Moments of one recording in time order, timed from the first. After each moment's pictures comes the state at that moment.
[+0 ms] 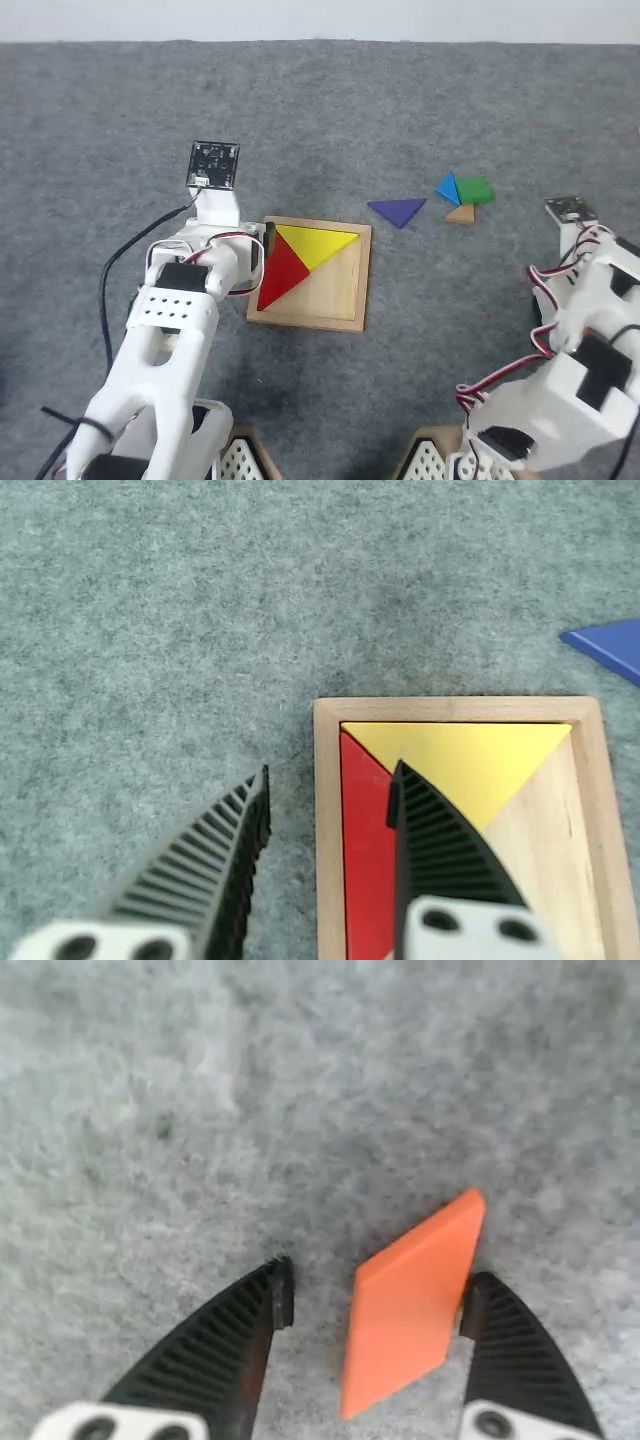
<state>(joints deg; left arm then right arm) 0.6 -32.6 60.2 37.1 5.9 32.7 9.4 29.6 59.4 44.2</state>
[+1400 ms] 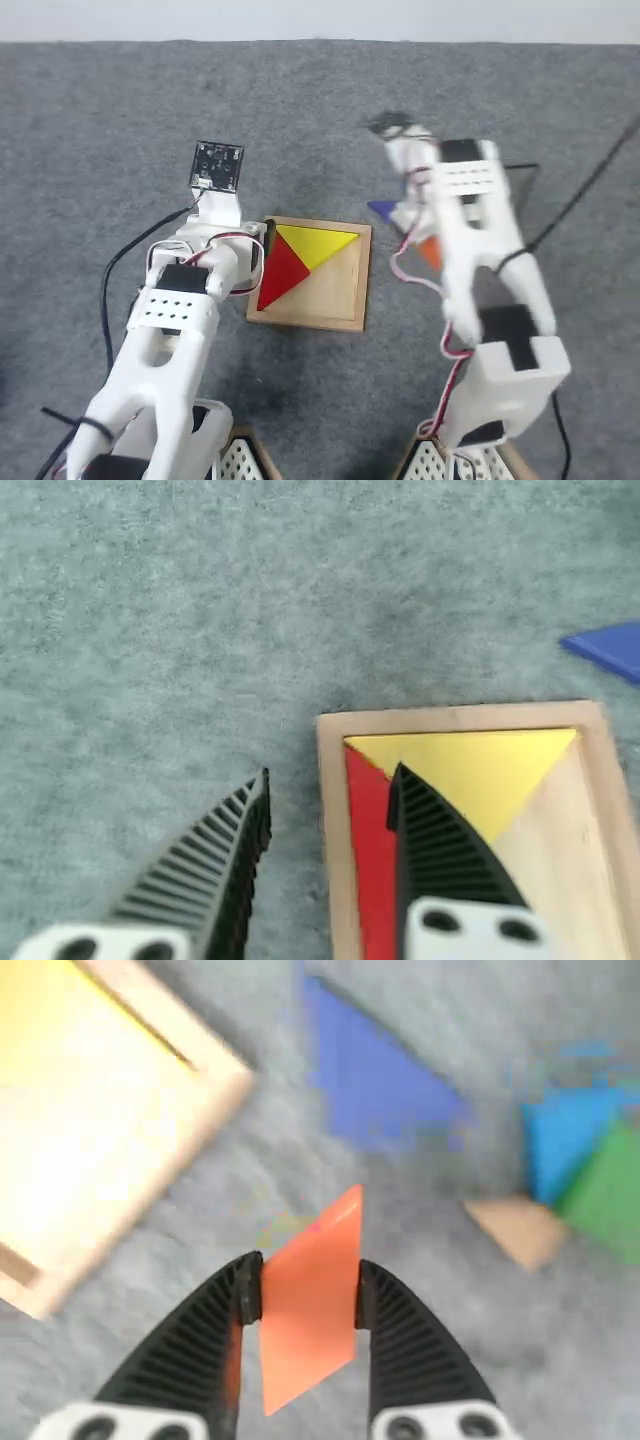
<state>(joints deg) 0.3 -32.6 61.1 34.2 3.1 -15.1 12.5 1.5 76.0 29.5</state>
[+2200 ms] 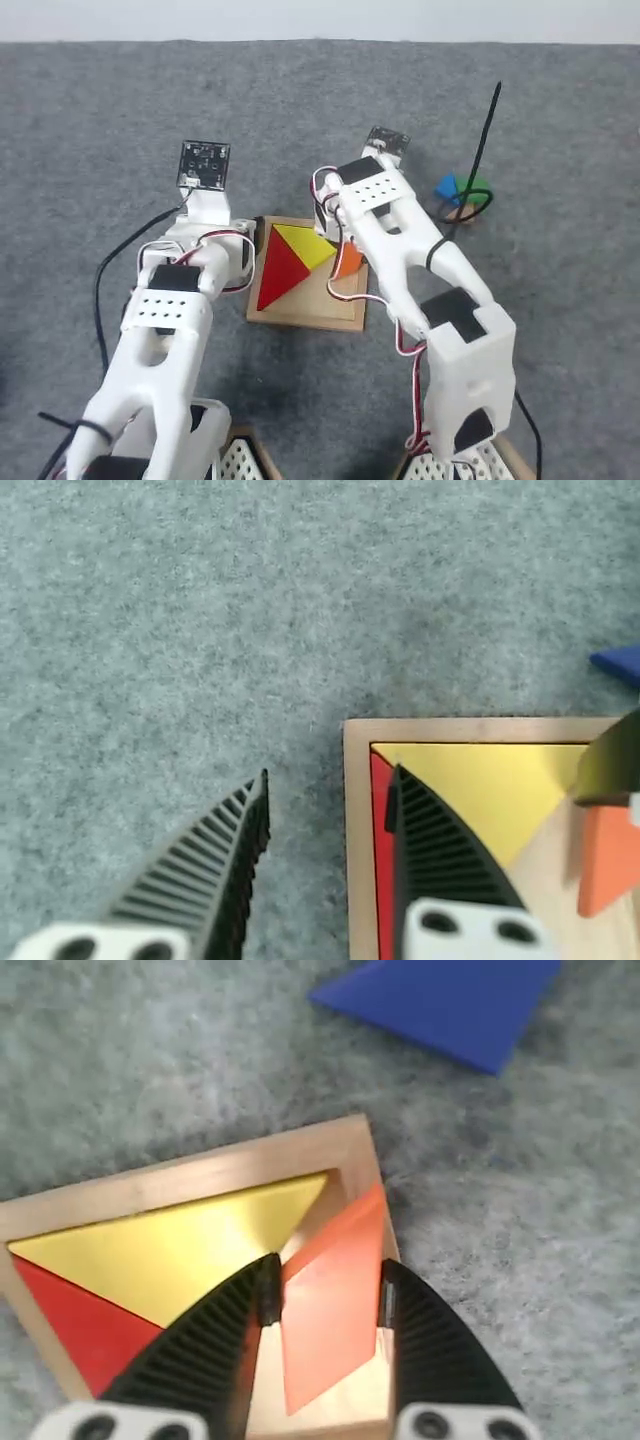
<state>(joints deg) -2.2 -32.6 61.1 33.9 2.9 -29.5 24.7 -4.1 73.2 -46.5</state>
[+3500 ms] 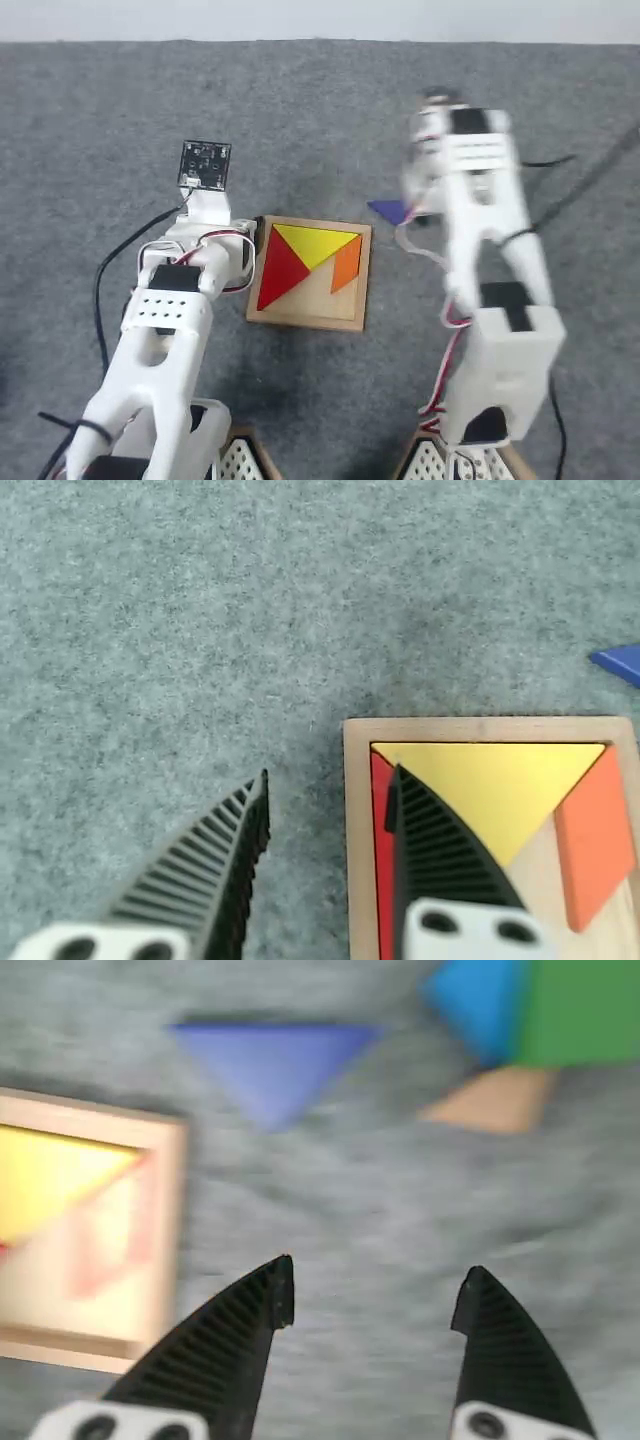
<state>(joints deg) -2.2 -32.6 61.1 33.9 2.9 -5.8 22.9 -19.0 92.3 3.6</state>
